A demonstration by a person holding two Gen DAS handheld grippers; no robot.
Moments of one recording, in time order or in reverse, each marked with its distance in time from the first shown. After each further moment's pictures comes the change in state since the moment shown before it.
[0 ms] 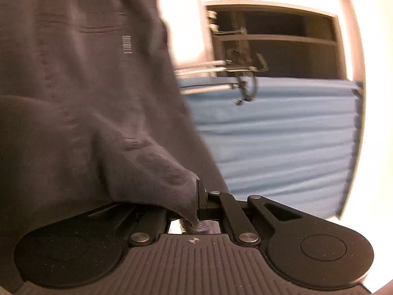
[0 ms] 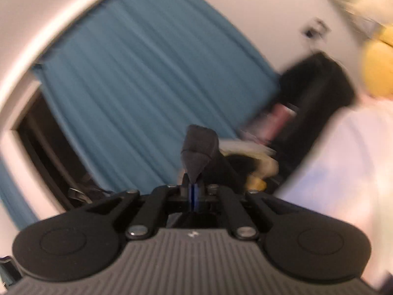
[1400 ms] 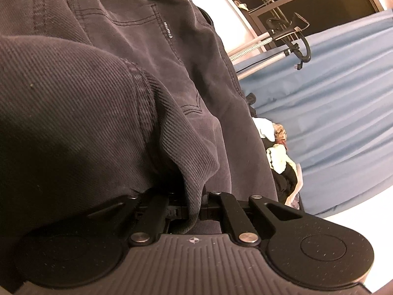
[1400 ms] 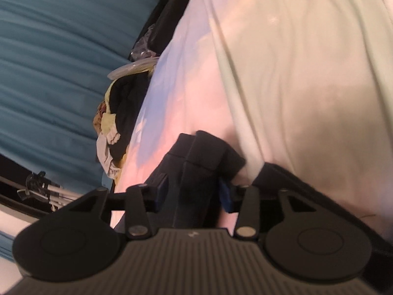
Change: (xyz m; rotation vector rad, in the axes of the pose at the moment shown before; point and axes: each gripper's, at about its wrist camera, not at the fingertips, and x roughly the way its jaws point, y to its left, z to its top) left arm 0.018 -0.003 -0.047 0.317 0.008 0.405; right arm 0.022 -0.158 -0.080 0.354 0.327 -0.244
